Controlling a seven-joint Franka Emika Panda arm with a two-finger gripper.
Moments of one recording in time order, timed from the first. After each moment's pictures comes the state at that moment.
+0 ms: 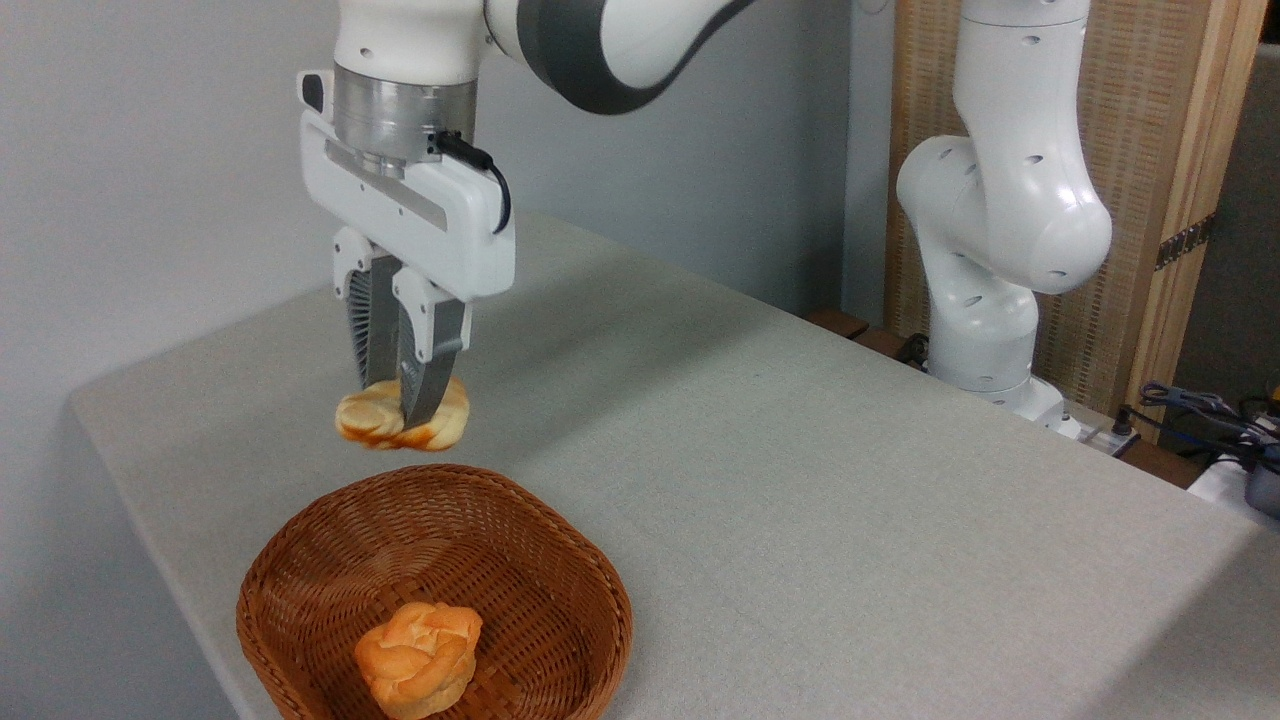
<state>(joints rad) -0.31 -0.02 0.19 -1.83 -0.11 2.10 0.57</state>
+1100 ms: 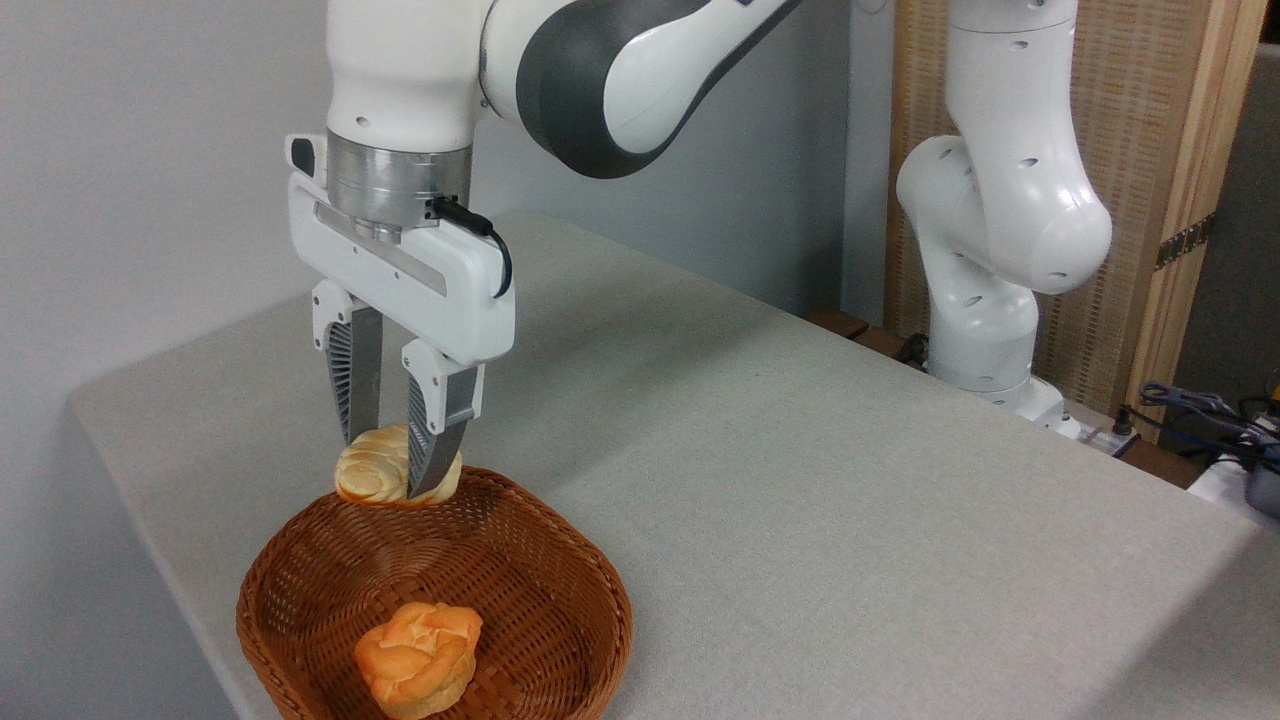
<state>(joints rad) -0.31 0.04 0.22 -1.83 -0.12 2.15 0.57</state>
